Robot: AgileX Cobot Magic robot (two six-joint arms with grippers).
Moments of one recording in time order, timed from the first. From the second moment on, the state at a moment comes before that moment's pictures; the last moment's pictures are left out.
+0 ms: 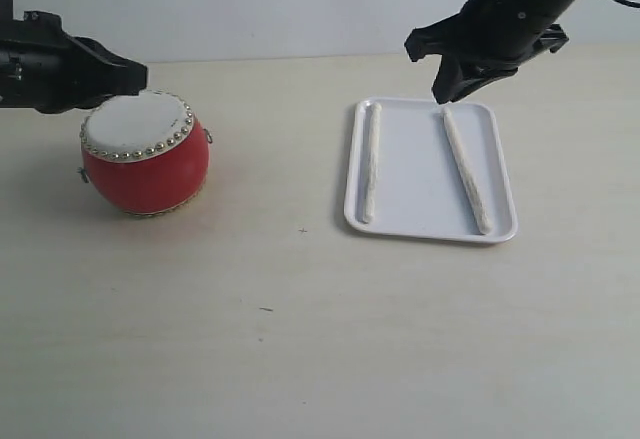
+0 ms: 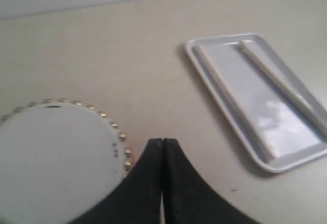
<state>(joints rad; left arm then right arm) -0.21 1.50 -0.84 -1.52 0.40 1.53 0.25 1.87 -1.47 0.31 0.92 -0.24</state>
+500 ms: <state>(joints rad) -0.42 1.07 -0.63 -1.56 -0.11 1.59 0.25 1.29 -0.75 1.58 0.39 -1.61</state>
